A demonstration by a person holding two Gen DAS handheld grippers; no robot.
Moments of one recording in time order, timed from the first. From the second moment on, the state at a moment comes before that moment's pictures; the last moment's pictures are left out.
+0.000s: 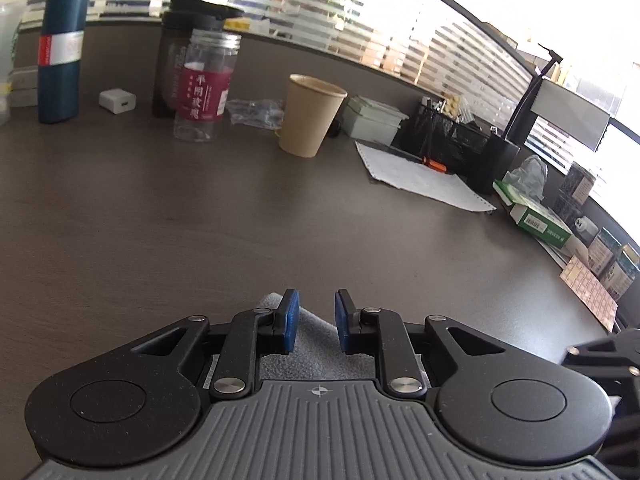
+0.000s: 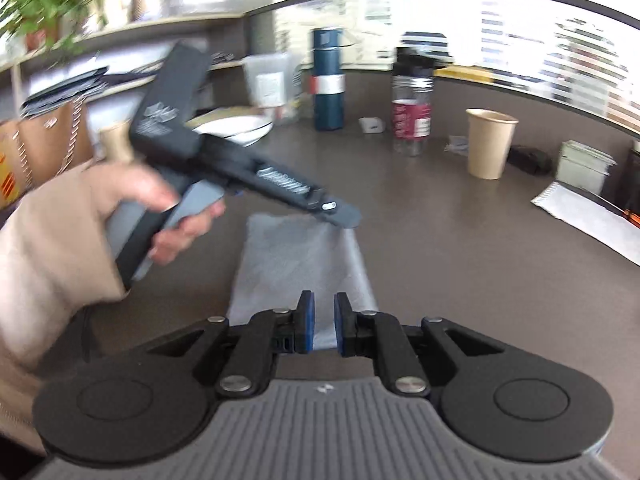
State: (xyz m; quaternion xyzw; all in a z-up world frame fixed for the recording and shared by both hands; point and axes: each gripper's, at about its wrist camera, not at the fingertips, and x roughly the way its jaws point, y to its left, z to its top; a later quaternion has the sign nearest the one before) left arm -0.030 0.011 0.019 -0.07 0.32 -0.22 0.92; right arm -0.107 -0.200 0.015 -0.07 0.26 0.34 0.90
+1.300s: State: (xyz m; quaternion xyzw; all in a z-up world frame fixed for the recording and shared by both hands) left arm -0.095 0.016 0.007 -0.02 0.31 -0.16 0.94; right arm -0.130 -0.192 0.003 -0.10 0.27 0.35 0.89
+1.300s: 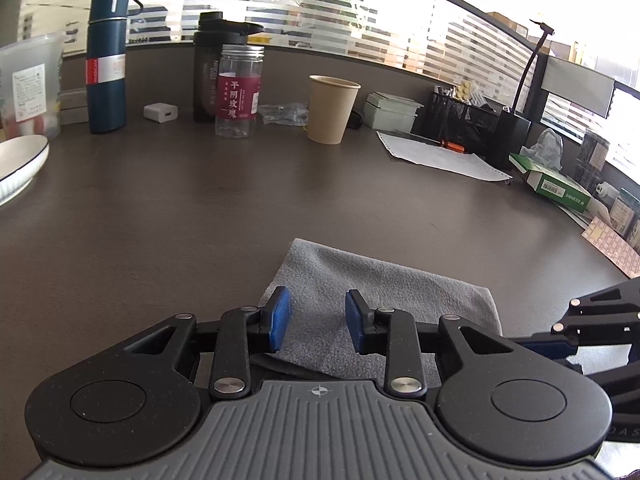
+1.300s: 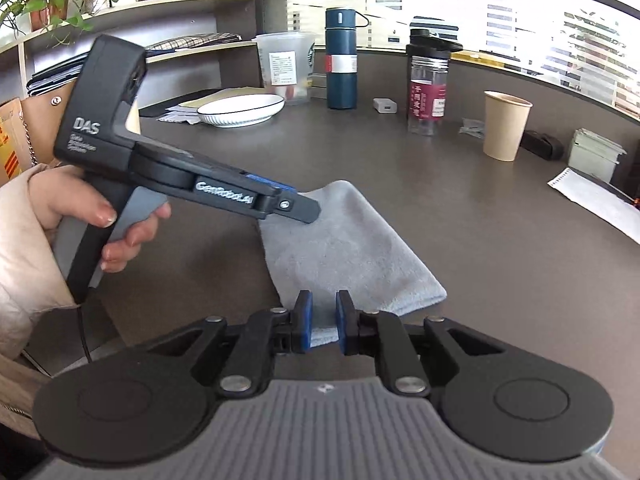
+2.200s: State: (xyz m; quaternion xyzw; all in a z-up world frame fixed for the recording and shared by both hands) left arm -0.082 -0.024 0.019 -0.04 0.29 -0.19 0.94; right arm -0.071 -0.261 0.017 -0.06 0.25 0.23 0.94
